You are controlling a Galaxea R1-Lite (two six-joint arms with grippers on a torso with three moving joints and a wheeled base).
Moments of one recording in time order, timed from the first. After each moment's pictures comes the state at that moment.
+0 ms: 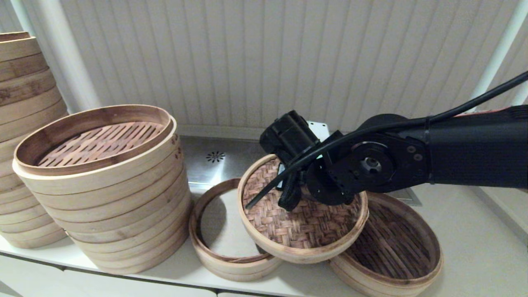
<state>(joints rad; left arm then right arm) 0.00 0.00 0.00 0.00 0.00 0.00 0.84 1.99 -1.66 0.50 -0.61 0.81</state>
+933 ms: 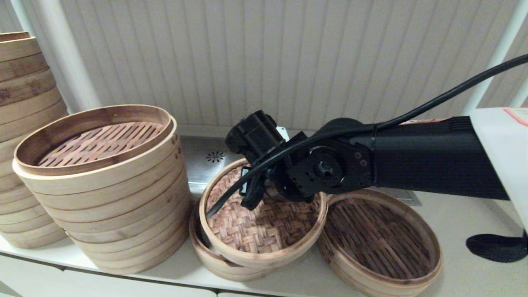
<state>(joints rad) 0.00 0.00 0.00 0.00 0.00 0.00 0.90 2.12 -1.86 0.50 -0.44 0.73</state>
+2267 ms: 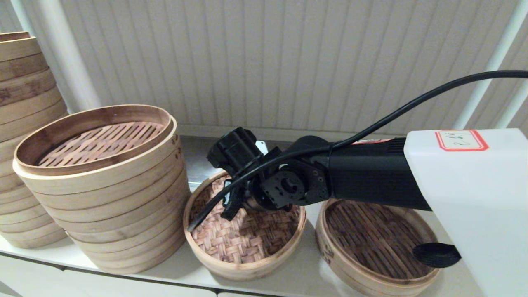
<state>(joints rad) 0.00 0.00 0.00 0.00 0.00 0.00 0.92 2.24 -1.95 0.48 -0.36 0.72</state>
